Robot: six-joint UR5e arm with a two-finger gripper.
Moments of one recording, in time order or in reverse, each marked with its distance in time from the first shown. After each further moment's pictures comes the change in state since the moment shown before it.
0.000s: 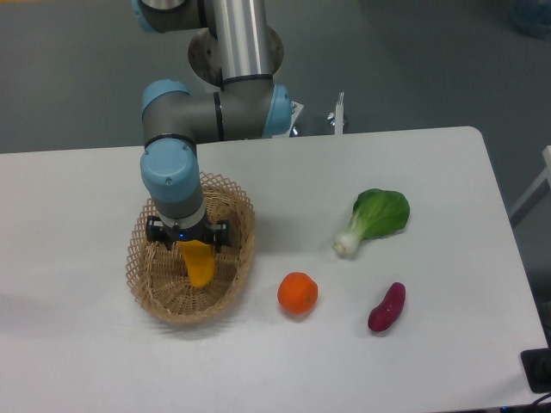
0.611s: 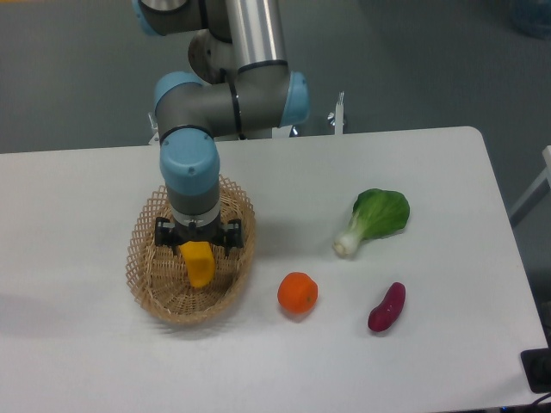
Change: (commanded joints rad) arm 0.012 0.024 0.019 -0.002 -0.049 0.001
